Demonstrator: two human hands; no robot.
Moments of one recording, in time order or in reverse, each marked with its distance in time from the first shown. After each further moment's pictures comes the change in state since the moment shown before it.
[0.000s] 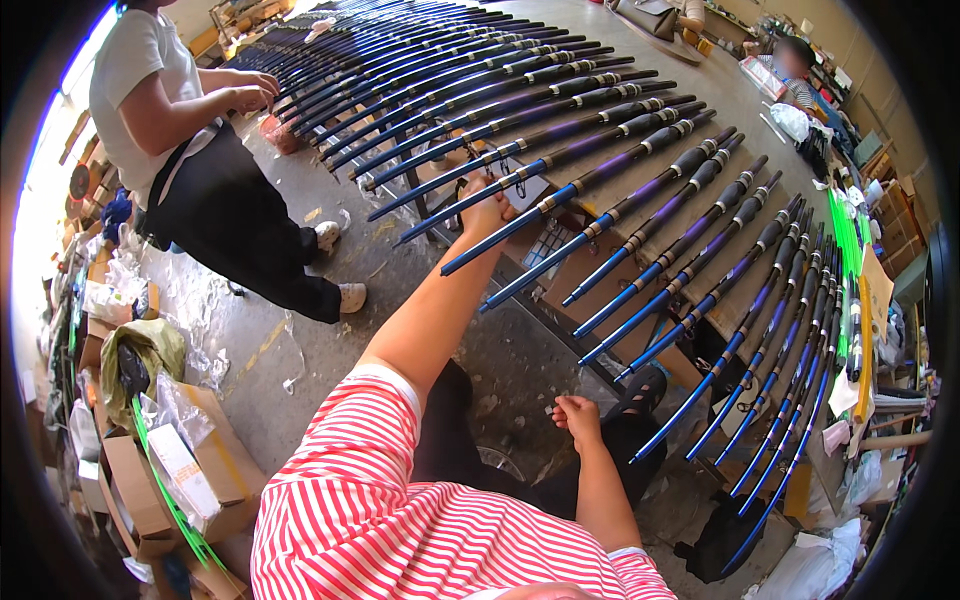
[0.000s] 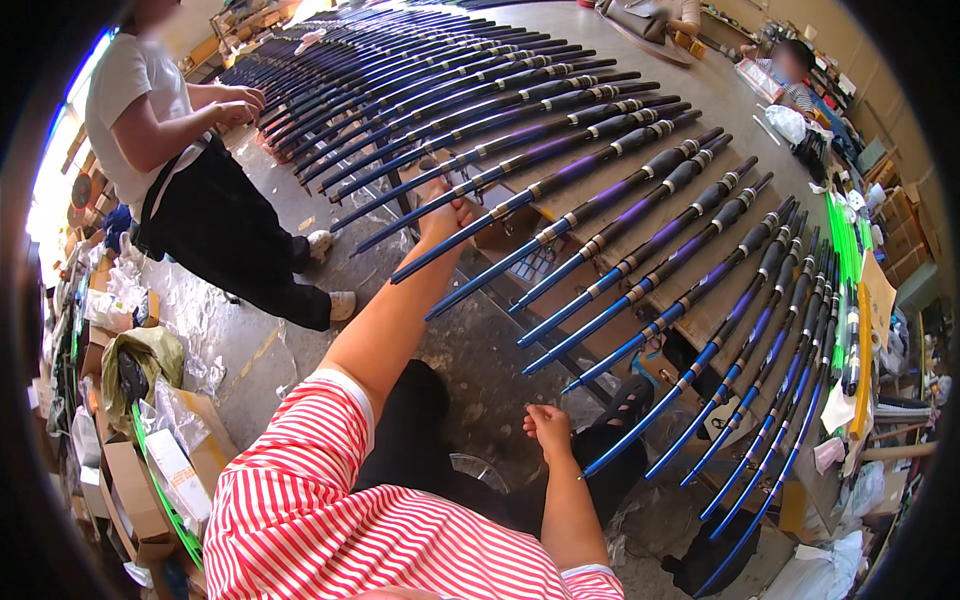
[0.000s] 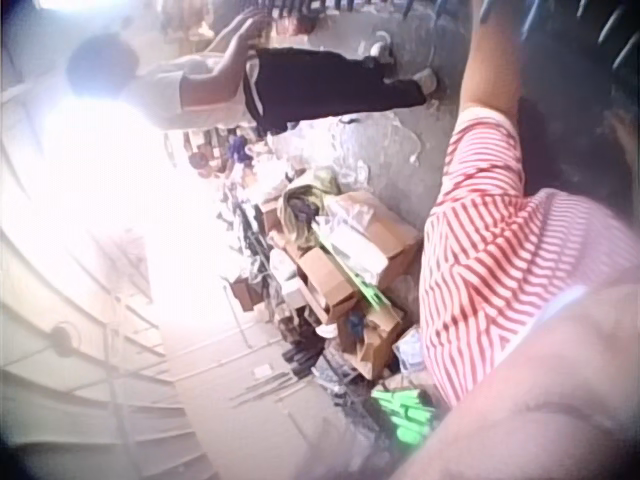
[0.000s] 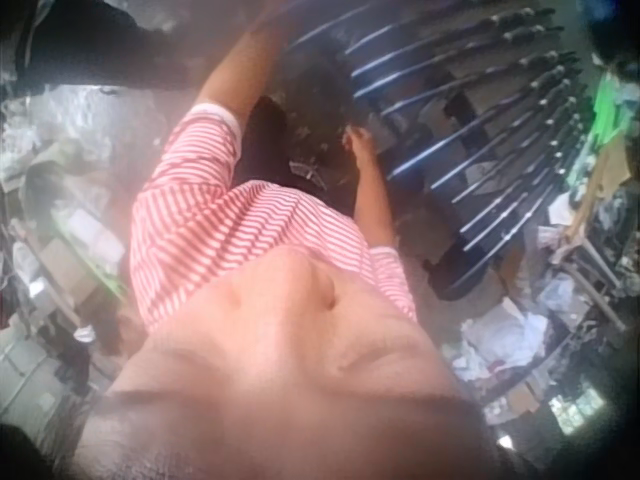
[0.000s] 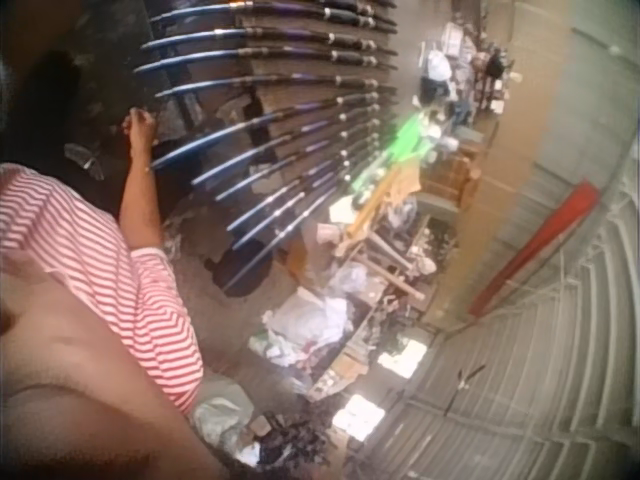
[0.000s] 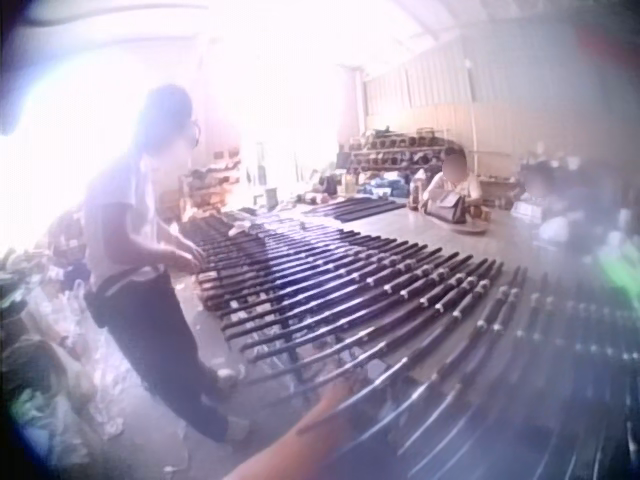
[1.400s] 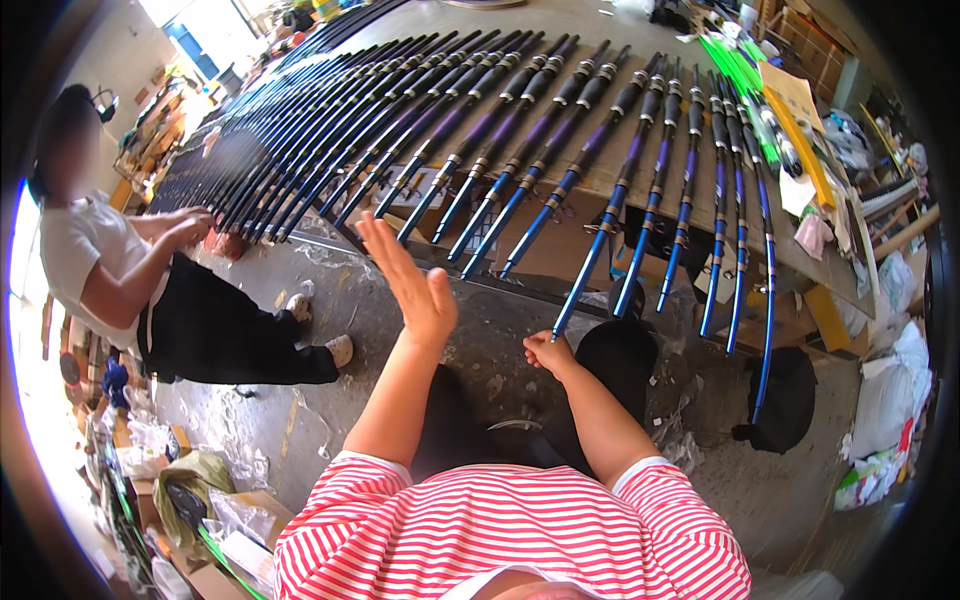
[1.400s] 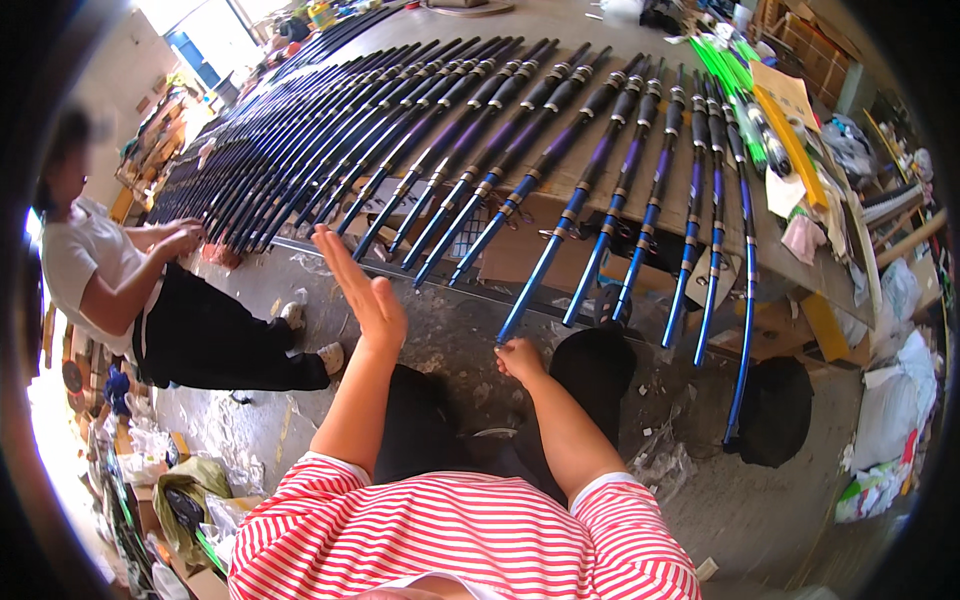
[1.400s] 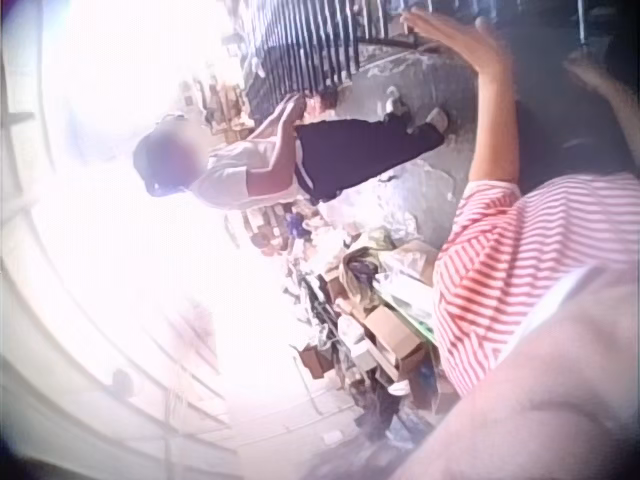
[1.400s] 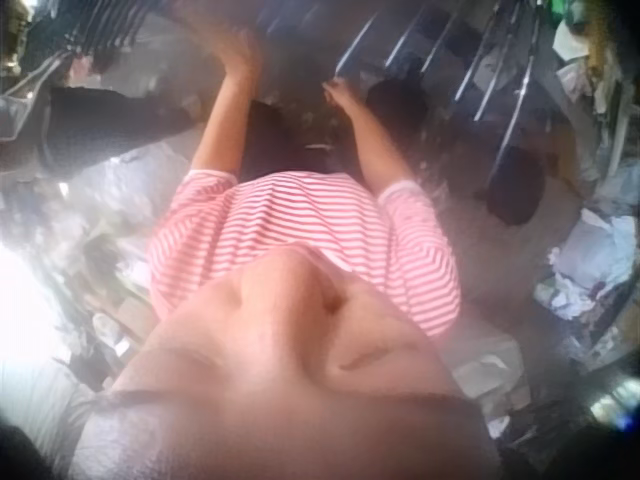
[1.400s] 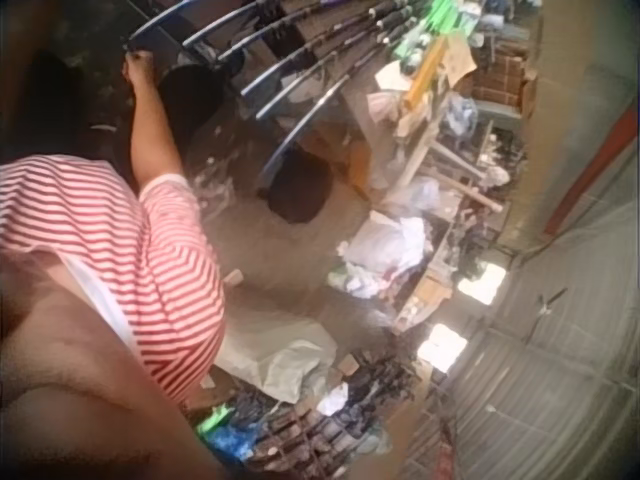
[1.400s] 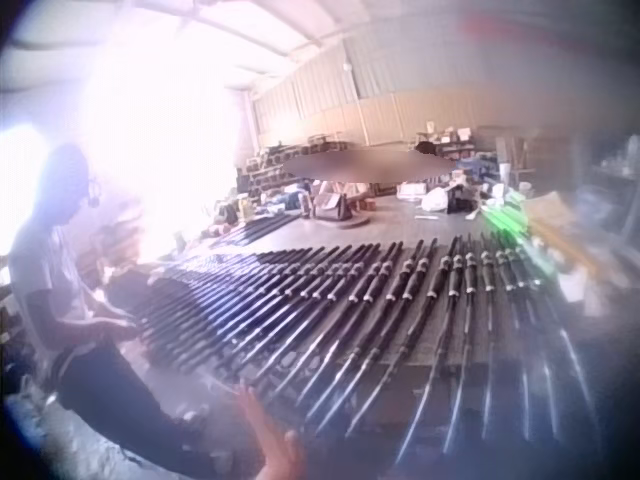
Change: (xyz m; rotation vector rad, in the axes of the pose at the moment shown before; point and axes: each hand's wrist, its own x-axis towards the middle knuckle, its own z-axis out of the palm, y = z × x) left_hand -0.214 -0.009 0.022 1.263 -0.508 1.368; right_hand -0.010 0.014 -0.009 -0.006 0.028 -0.104
